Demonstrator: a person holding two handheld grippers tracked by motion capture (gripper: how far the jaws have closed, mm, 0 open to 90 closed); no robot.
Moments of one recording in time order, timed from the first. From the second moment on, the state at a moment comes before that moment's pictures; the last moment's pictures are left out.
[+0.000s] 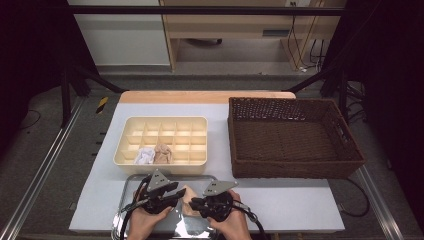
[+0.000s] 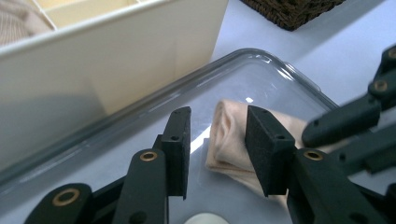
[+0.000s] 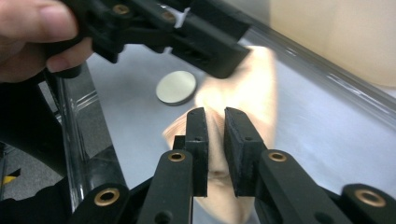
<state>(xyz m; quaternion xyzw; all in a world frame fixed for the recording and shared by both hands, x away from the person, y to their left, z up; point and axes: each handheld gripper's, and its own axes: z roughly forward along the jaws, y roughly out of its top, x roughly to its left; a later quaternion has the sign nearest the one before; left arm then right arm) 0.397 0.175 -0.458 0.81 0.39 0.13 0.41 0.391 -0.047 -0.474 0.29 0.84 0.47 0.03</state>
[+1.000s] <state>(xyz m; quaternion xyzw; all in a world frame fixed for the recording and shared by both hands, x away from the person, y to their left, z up) 0.379 0.170 -0.469 0.80 0.41 0.13 0.42 0.391 -0.074 -0.469 0.34 0.81 0.47 0.05</state>
